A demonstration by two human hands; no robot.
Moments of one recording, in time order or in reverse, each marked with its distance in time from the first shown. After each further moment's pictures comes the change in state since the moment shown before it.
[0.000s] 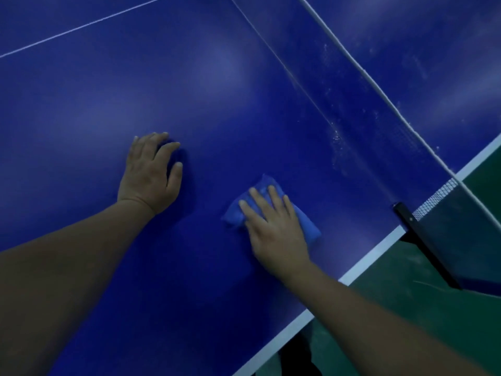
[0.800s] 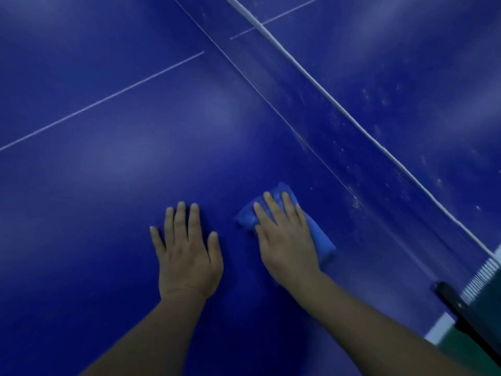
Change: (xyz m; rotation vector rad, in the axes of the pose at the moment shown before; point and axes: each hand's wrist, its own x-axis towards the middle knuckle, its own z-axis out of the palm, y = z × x) left_hand 0.029 0.061 0.029 0.133 -0.204 -0.396; right_hand 0.135 0.028 -0.017 0.021 -0.031 0.115
